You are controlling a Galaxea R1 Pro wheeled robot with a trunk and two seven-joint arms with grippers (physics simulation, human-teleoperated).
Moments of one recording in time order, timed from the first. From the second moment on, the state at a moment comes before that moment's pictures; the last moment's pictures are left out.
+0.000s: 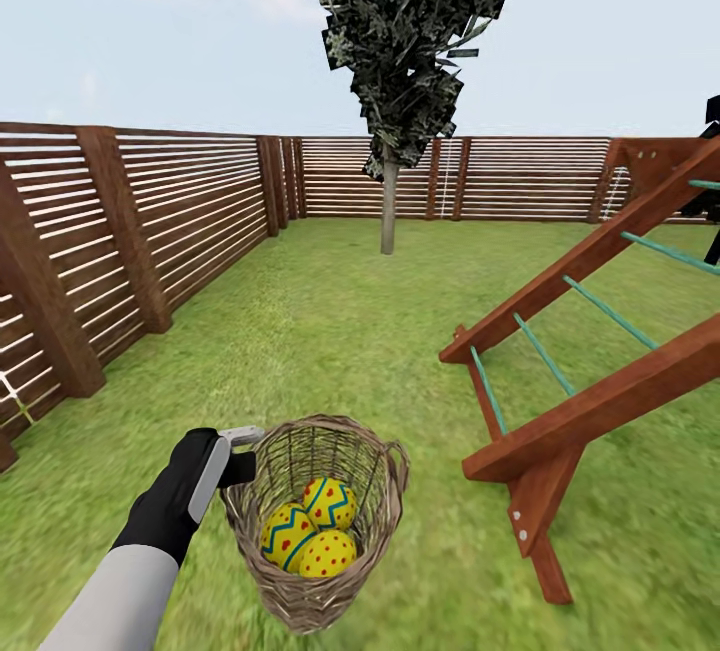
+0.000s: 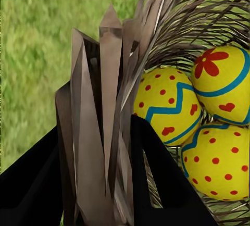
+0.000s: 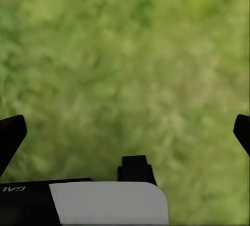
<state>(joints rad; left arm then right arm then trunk) -0.63 -0.02 0.06 -0.97 0.23 1.00 0.27 -0.34 -0.03 -0.13 0.03 0.07 -0.16 0.01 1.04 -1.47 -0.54</state>
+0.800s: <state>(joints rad) -0.63 -0.02 0.06 -0.97 0.24 1.00 0.28 -0.32 -0.02 -0.13 0.04 0.07 -0.15 0.02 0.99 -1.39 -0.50</state>
